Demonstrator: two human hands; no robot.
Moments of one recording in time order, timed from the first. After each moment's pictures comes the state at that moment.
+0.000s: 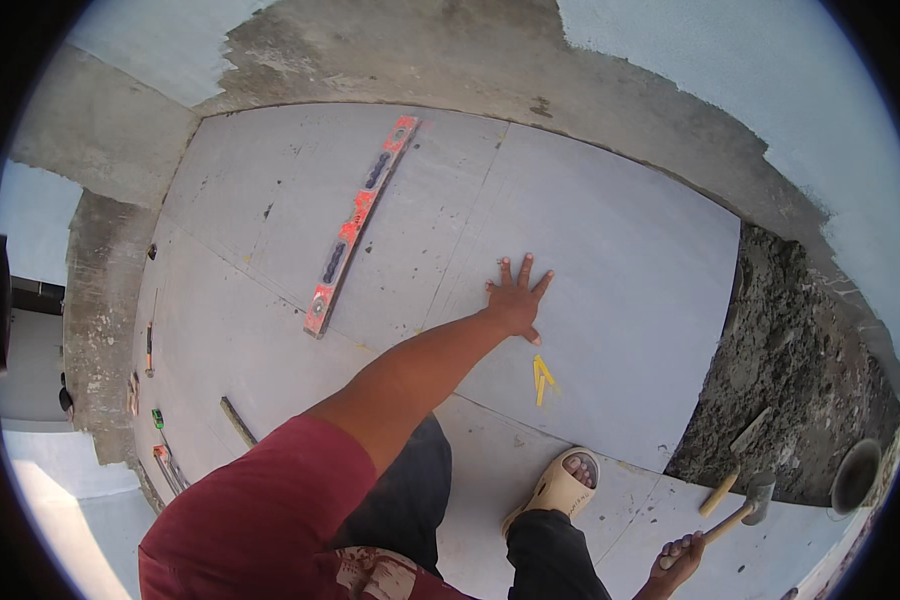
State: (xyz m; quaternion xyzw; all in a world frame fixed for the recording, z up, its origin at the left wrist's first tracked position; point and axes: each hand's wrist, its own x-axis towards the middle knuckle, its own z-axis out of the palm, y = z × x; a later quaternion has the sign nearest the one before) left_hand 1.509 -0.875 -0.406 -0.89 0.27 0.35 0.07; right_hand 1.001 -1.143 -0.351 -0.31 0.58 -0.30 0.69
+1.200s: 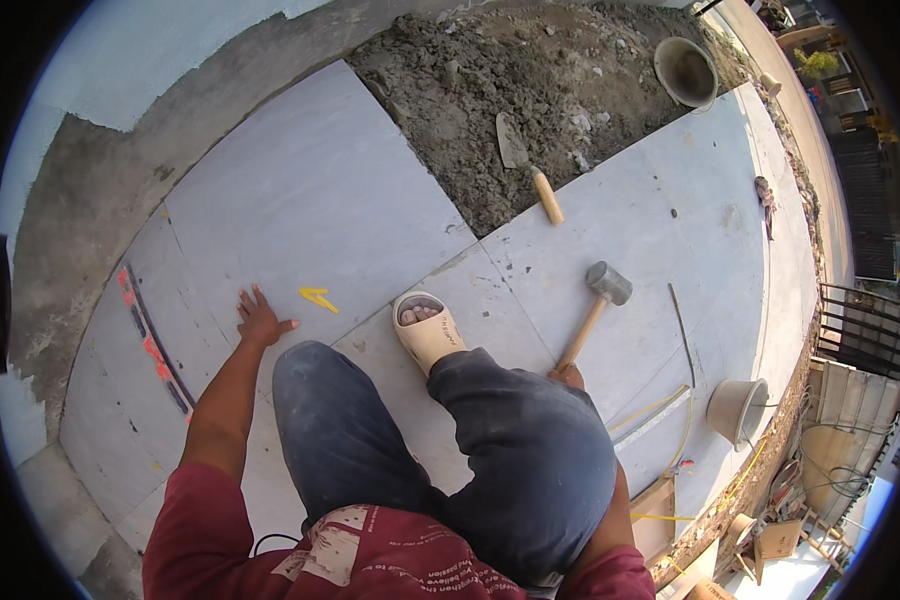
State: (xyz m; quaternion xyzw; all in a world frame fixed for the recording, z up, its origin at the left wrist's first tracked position) left_hand 1.458 -0.815 -0.429 -0.89 0.25 0.34 0.18; right_hand 0.782 -0.924 -0.423 -0.43 0.84 0.11 0.32
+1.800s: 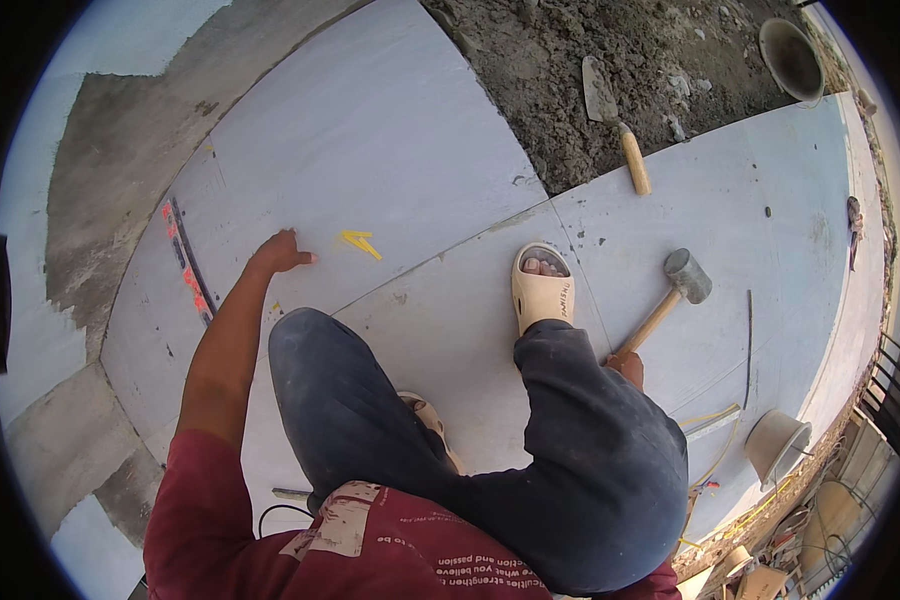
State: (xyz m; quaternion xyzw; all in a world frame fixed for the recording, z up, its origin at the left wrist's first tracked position) left_hand 1.518 -0.833 -0.412 -0.78 0.35 0.44 0.28; right_hand 0.826 -0.960 -0.461 -0.56 0.72 0.19 0.36
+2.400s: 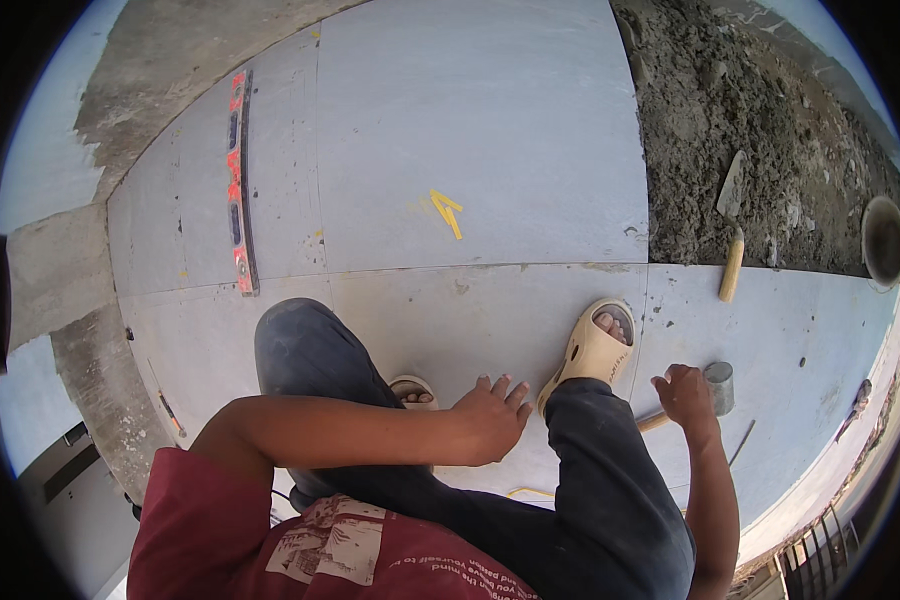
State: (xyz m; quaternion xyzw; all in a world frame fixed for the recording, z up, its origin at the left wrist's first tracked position) left_hand 1.171 -0.850 -0.270 -0.54 0.64 0.53 0.12; right_hand 0.961 -1.125 -0.339 -0.82 0.34 0.40 0.21
